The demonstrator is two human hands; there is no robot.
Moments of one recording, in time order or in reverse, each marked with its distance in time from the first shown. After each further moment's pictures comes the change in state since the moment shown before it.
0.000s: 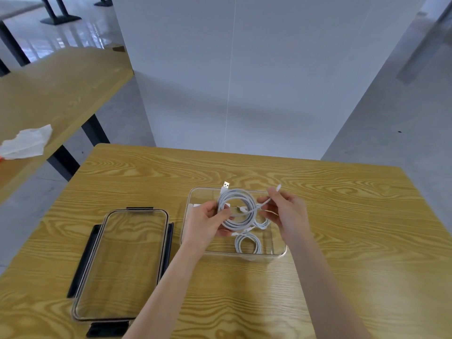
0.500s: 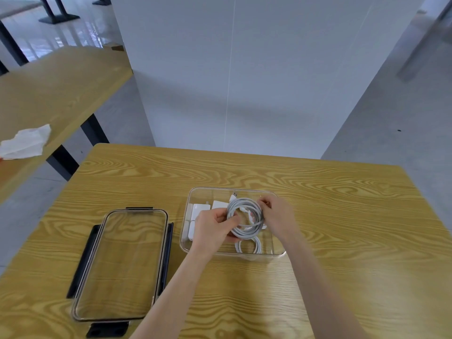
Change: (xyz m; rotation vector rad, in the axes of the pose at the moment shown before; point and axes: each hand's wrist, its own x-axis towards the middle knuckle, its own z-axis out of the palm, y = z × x) left_hand -0.002 -0.010 0.013 0.054 -0.023 -0.028; right_hand 0.010 0.013 0.006 -0.920 -0.065 -0.250
